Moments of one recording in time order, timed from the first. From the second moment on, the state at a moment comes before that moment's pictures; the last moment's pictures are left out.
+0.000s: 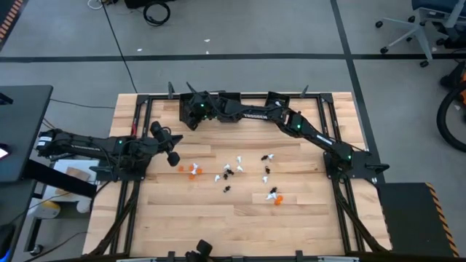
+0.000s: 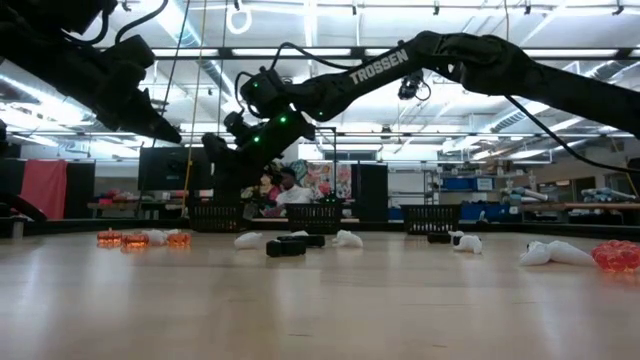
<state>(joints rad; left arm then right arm) -0.07 0.55 0.30 -0.28 -0.62 -0.25 -0.33 2.62 2.32 -0.24 0.04 0.20</state>
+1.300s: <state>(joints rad) -0.07 0.55 0.30 -0.39 -0.56 -0.27 0.07 2.42 2.31 -1.10 0.42 0.04</state>
